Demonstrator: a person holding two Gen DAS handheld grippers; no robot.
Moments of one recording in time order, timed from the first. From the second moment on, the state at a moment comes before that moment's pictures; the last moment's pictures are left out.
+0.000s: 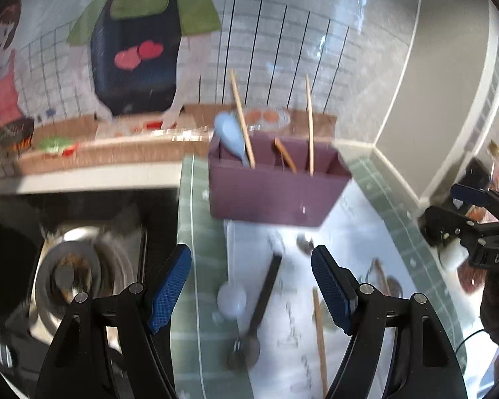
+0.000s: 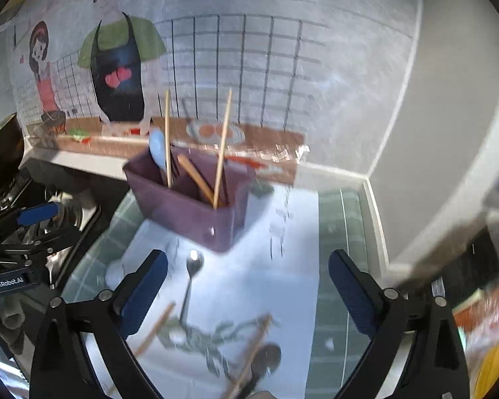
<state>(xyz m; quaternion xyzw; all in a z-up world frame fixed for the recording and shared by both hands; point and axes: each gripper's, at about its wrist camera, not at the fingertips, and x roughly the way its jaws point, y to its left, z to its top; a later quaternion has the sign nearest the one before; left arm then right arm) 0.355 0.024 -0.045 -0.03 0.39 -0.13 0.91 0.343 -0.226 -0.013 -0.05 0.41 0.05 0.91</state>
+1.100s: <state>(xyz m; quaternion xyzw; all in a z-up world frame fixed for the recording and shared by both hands) 0.291 0.044 -0.111 -0.06 0.48 -0.11 0.87 0.337 -0.158 -0.153 -0.05 0.53 0.14 0.83</state>
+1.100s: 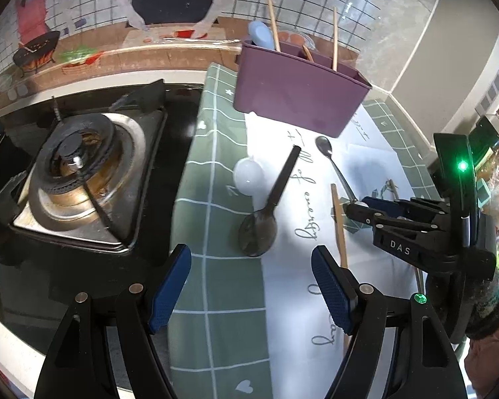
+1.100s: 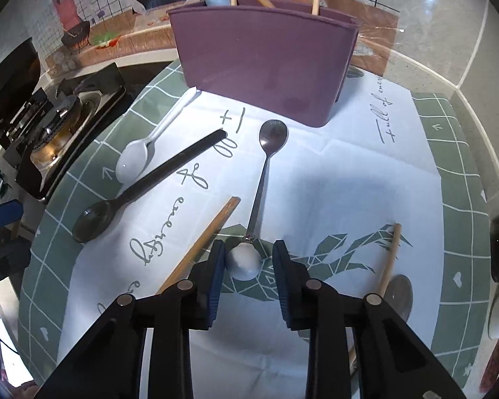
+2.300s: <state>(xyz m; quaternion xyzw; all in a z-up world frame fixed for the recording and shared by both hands) 0.370 -0.091 -0.151 0.06 0.55 -0.23 0.80 0.289 -0.250 -0.034 0.00 0.44 0.08 0.89</state>
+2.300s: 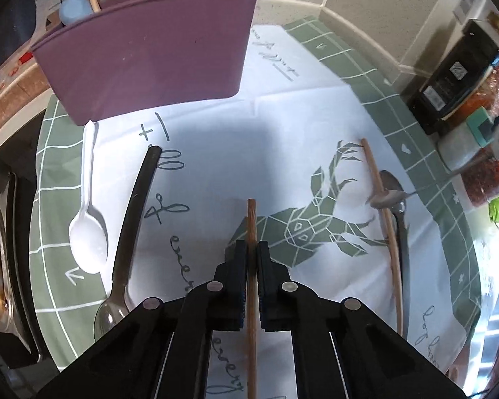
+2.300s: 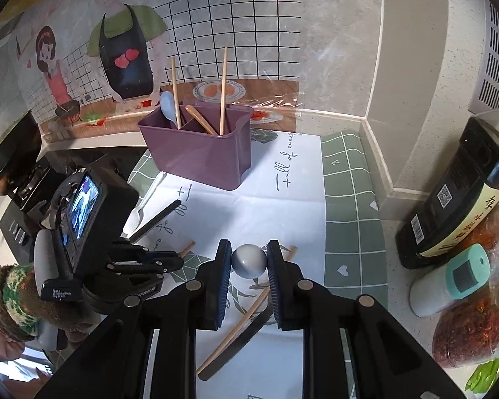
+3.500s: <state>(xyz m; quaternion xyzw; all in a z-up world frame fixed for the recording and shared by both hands) 0.288 0.035 0.129 -0.03 0.20 -0.23 0.95 0.272 -0.176 0.128 -0.04 0.34 0.14 0.93</state>
